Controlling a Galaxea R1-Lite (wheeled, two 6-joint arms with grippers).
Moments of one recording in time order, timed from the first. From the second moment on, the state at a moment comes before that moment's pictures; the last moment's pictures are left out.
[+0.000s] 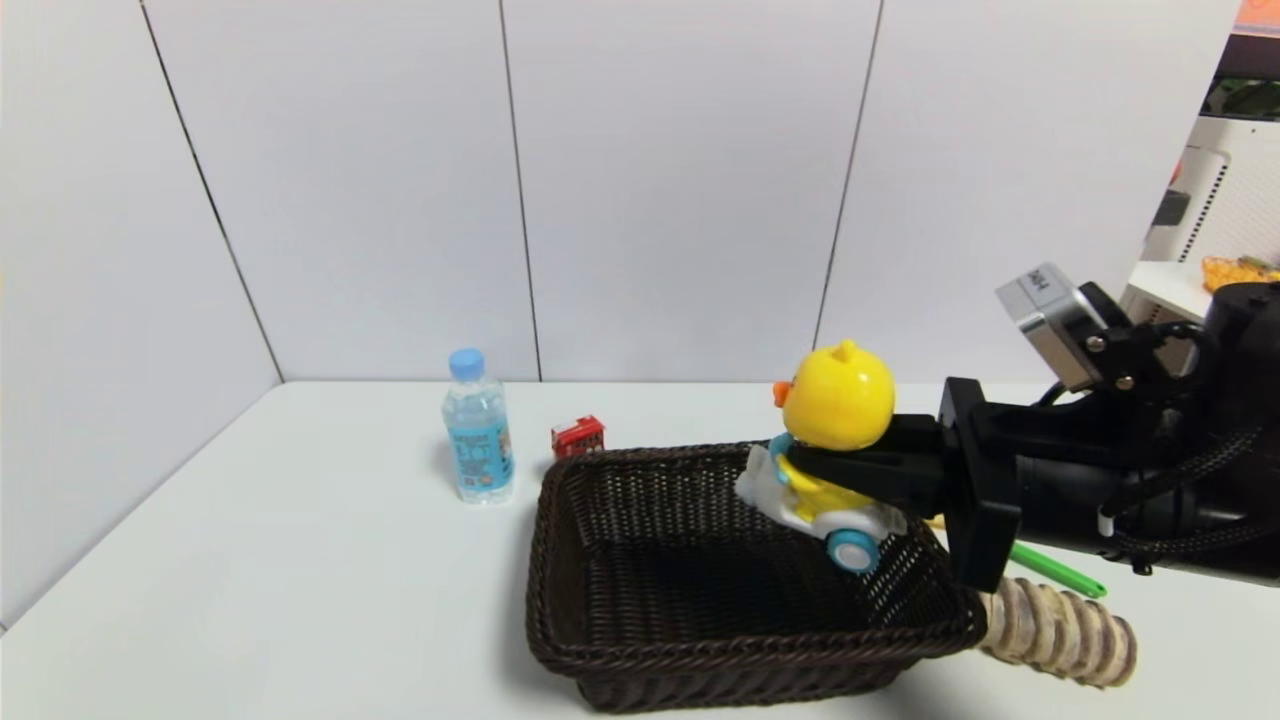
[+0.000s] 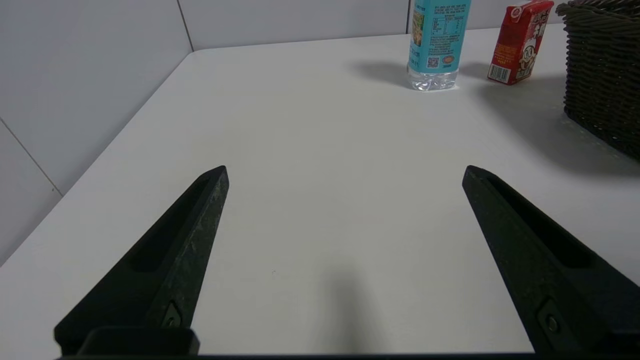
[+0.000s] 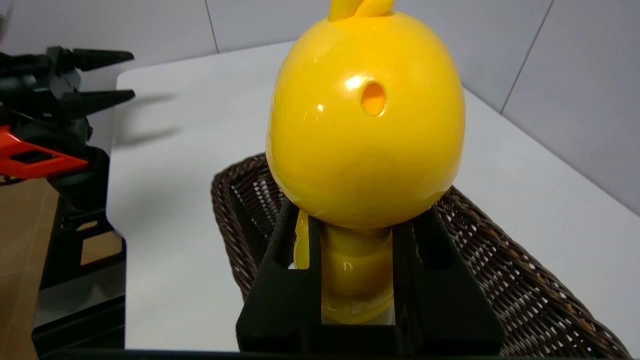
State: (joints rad) left arm 0.01 0.00 0.00 0.00 -0.03 0.05; right arm 0.47 1.50 -0.57 -0.83 0.67 -0.06
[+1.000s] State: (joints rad) left arm 0.01 0.00 0.00 0.00 -0.03 0.05; right arm 0.46 1.72 -0.62 -0.90 0.66 -0.12
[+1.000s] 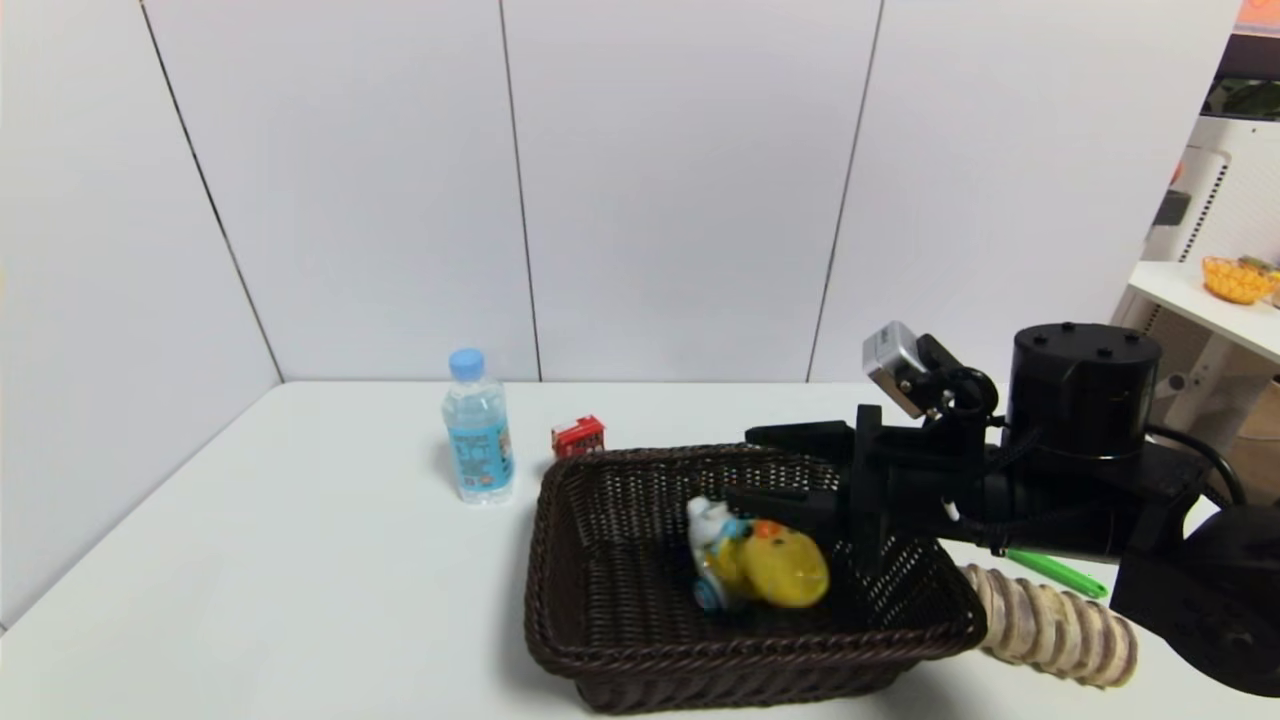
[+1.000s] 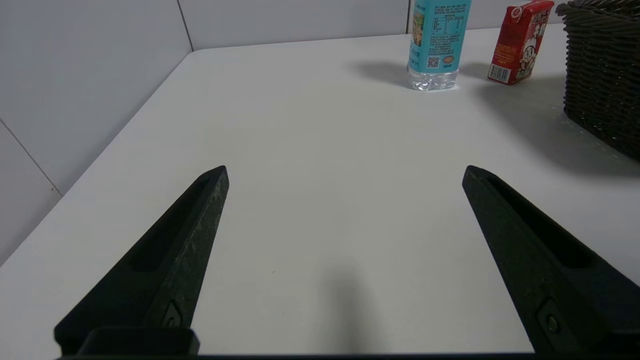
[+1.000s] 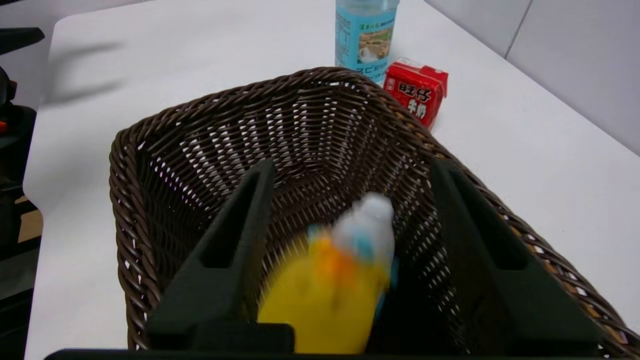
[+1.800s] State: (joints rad) left arm 0.01 0.00 0.00 0.00 -0.03 0.05; right arm 0.18 1.21 -0.70 -0.45 0.66 -0.04
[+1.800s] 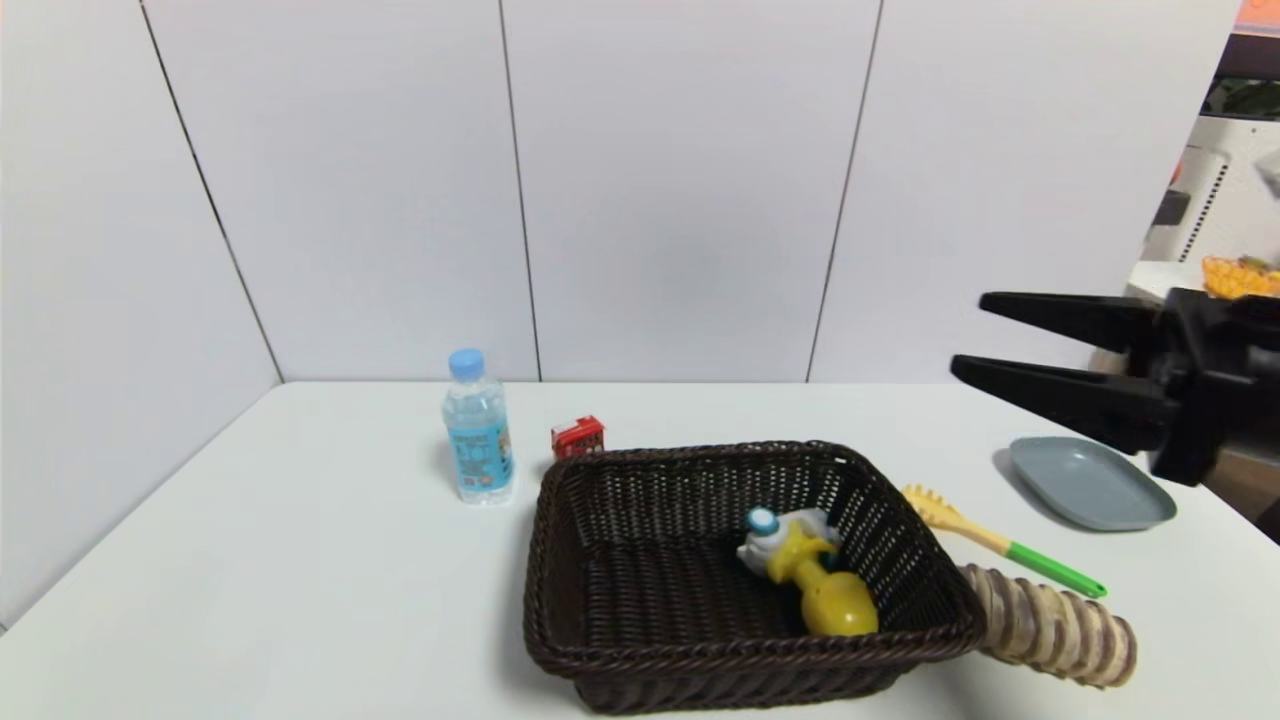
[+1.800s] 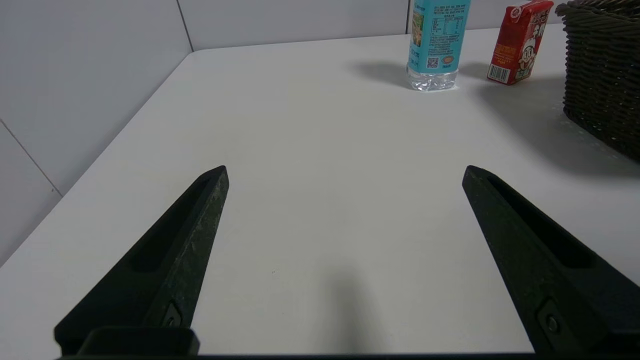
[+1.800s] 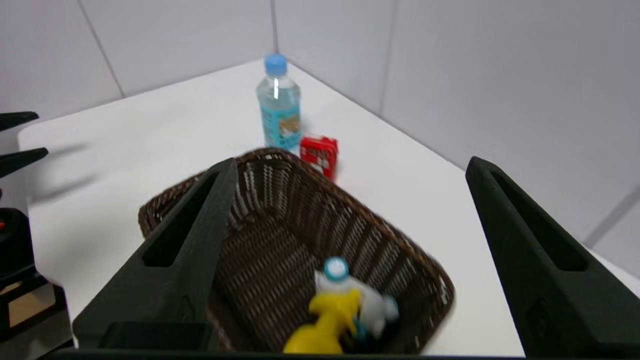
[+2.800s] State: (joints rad) left arm 0.01 0.00 0.00 0.00 -0.03 0.05; right arm -0.03 0.26 -0.06 0.02 0.02 -0.19
